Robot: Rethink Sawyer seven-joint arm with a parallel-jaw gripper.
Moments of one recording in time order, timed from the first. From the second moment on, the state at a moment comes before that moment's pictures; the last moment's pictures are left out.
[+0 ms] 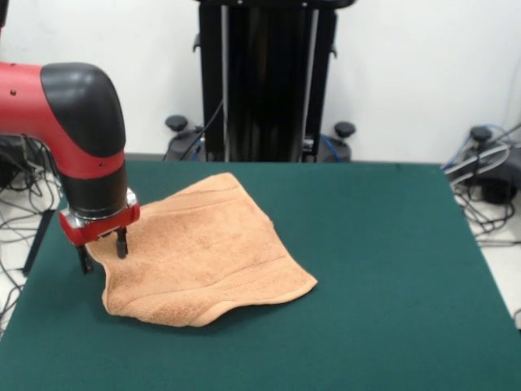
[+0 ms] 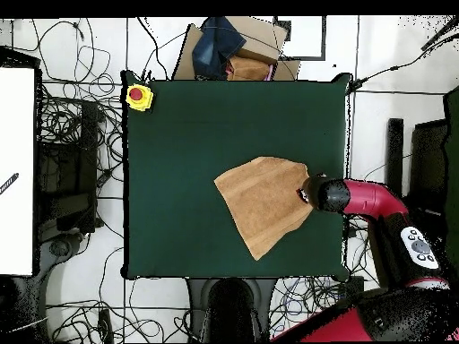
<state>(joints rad) -0.88 -0.22 0.41 1.34 -0.79 0.58 0.91</state>
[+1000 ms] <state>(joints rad) -0.88 -0.22 0.41 1.34 -0.79 0.58 0.91</state>
